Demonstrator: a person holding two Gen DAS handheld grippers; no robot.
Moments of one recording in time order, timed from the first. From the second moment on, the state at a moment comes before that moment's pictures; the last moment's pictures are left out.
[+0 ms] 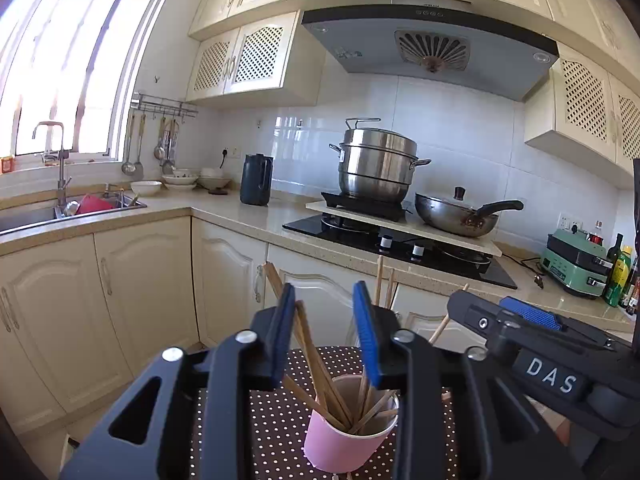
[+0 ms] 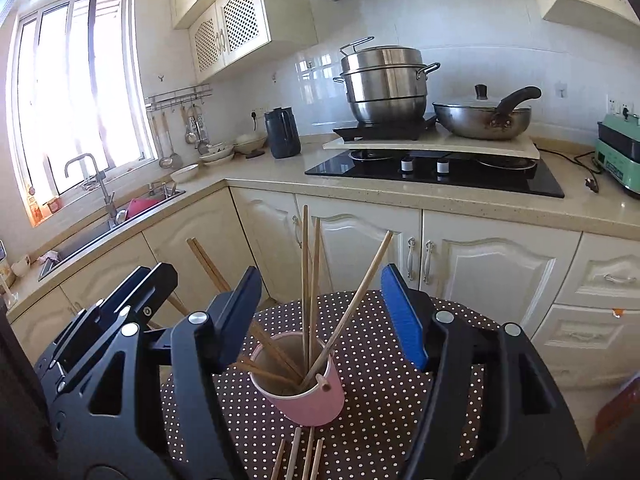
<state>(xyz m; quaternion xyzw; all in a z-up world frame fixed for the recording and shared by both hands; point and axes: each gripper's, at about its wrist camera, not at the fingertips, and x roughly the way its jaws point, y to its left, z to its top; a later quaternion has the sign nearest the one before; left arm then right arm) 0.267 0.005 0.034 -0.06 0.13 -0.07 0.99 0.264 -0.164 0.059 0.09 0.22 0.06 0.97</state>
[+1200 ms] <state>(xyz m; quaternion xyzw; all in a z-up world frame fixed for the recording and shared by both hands) 0.169 -0.006 0.023 0.00 0.11 -0.07 0.99 0.165 -0.179 0.035 0.09 0.20 0.04 0.97</state>
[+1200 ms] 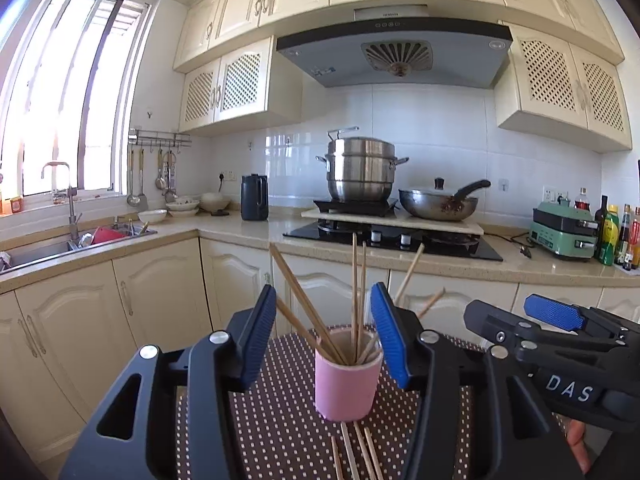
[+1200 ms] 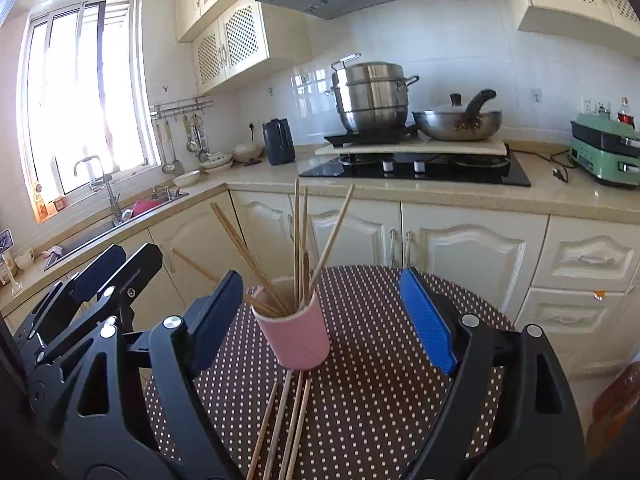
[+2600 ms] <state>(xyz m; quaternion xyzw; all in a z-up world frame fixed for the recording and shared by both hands) 0.201 0.015 -0.128 0.02 0.36 -0.06 0.93 0.190 -0.151 -0.127 0.05 0.43 0.00 0.90</state>
